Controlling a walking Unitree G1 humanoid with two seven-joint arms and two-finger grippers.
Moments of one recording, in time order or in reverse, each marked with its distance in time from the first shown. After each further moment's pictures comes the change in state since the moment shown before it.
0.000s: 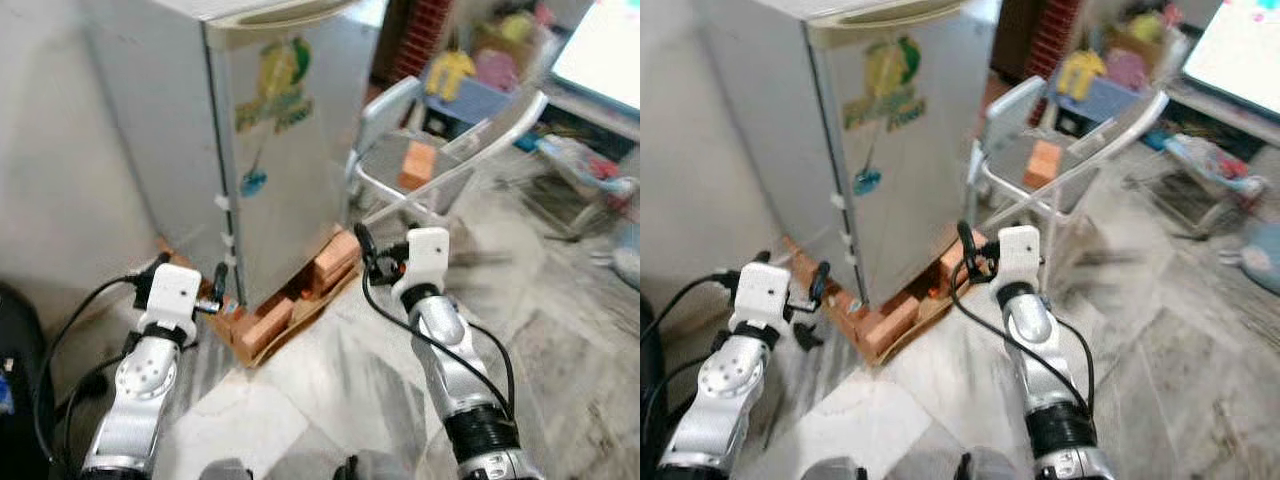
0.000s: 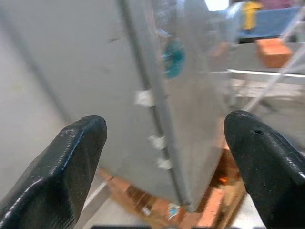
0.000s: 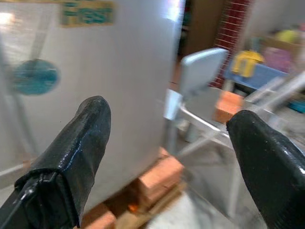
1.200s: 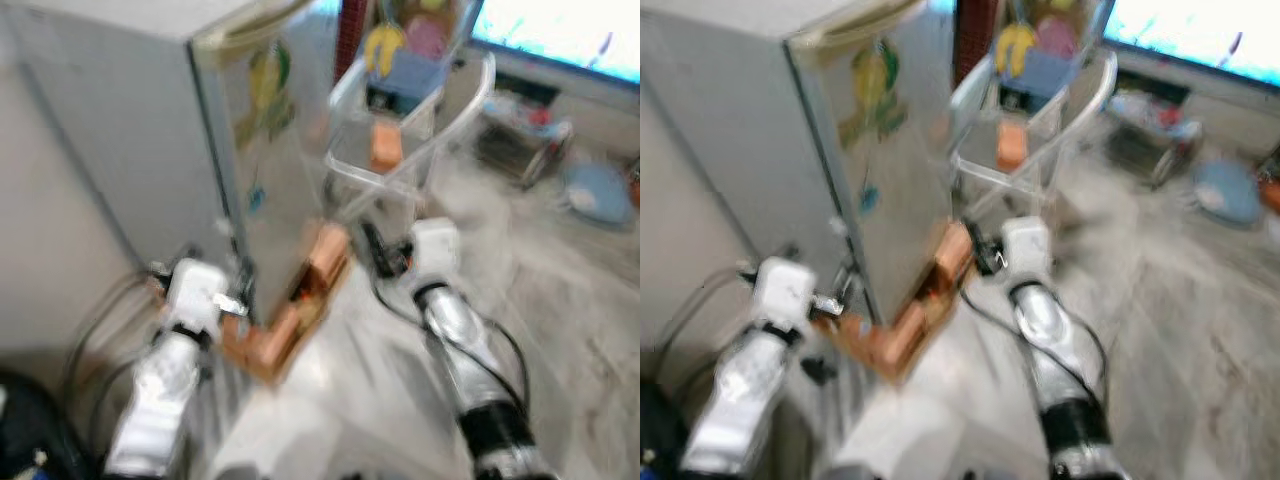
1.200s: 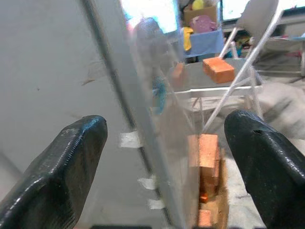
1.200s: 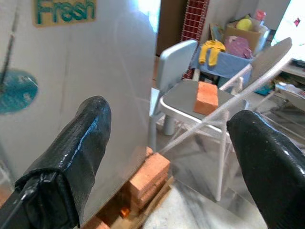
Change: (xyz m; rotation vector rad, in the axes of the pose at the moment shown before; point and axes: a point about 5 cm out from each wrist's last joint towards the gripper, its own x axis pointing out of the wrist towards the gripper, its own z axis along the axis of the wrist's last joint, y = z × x) left arm -0.001 -0.027 0.018 -0.010 -0.091 -0.145; right arm -0.002 -0.017 -0.002 -0.025 0.017 -0.045
